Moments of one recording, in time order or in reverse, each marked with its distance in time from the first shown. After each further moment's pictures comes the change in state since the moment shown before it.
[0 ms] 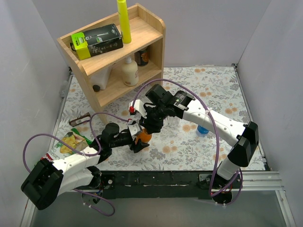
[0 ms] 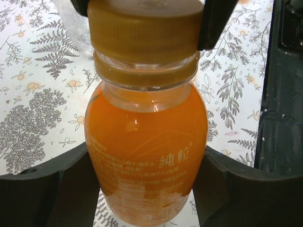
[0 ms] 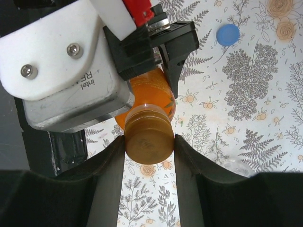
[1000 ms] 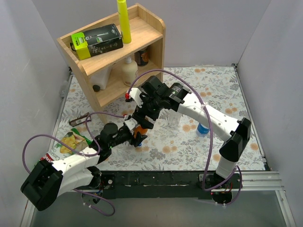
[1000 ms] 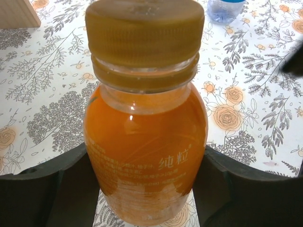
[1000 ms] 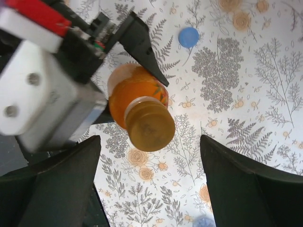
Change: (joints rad) left arm 0.002 -0.010 -0.007 0.059 -0.222 -0.088; right arm -0.022 0.117 0.207 -0.050 0.131 0.179
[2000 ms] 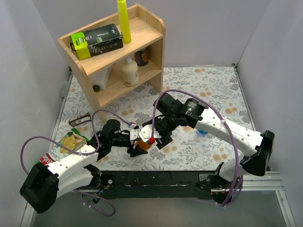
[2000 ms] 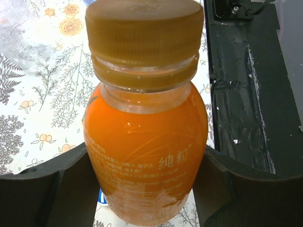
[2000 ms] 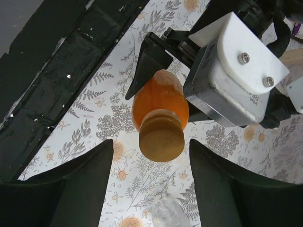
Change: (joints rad) left arm 0.016 -0.034 0.103 -0.351 0.498 0.274; right arm 0.073 -0.288 -0.312 -0.056 -0.310 -0.867
